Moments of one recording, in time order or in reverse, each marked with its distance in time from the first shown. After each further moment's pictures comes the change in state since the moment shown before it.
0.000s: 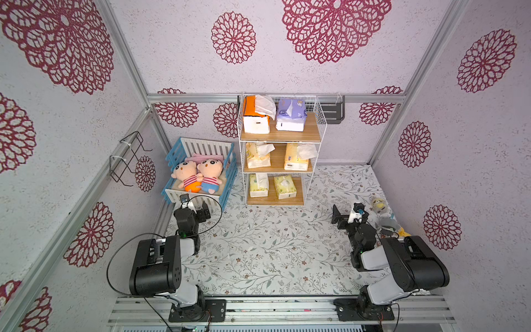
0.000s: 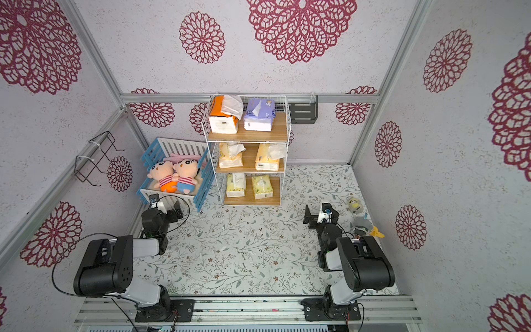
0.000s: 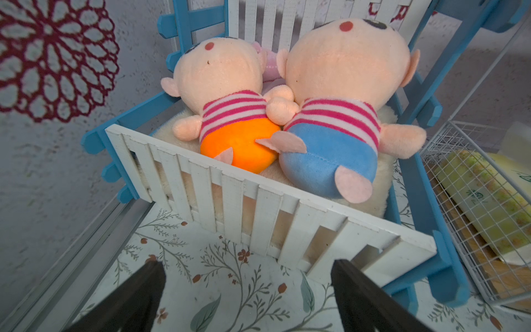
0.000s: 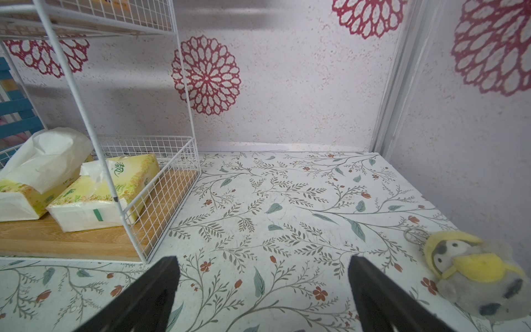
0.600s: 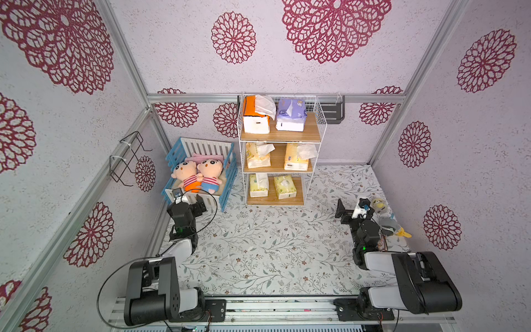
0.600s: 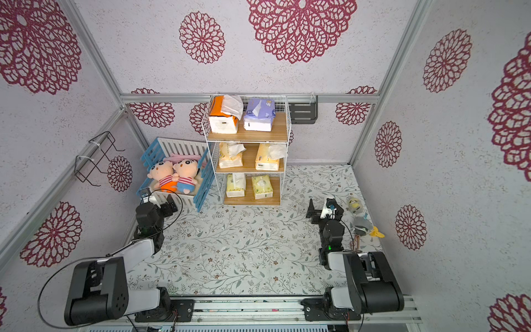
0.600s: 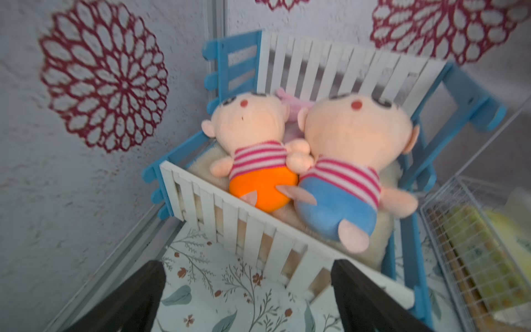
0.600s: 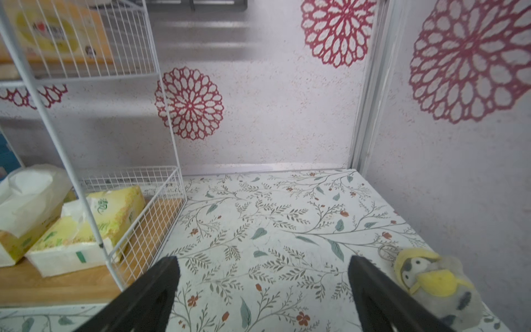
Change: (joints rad) left arm -0.020 -0.277 0.124 -0.324 -0.152 -0.090; right arm 0.005 -0.232 0.063 -0.227 0.095 0.026
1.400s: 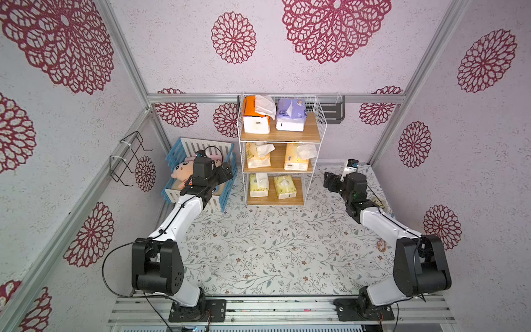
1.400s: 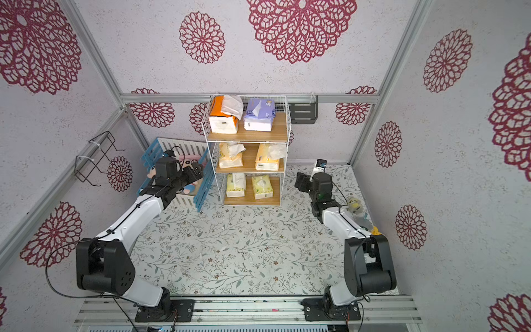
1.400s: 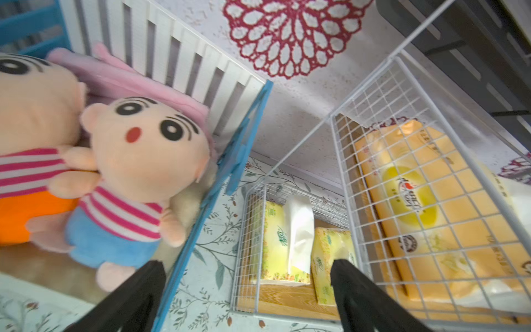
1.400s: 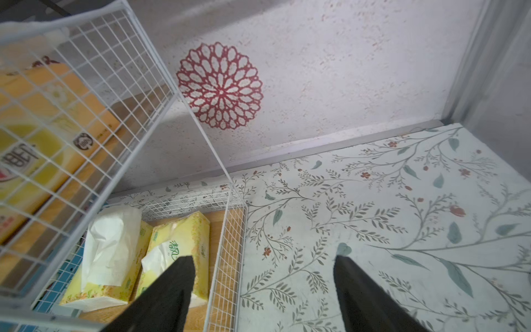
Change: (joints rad) left arm -0.253 0.306 0.732 -0.676 0.277 -0.359; right arm 0.096 0.212 0.742 -0.863 -0.108 0.290
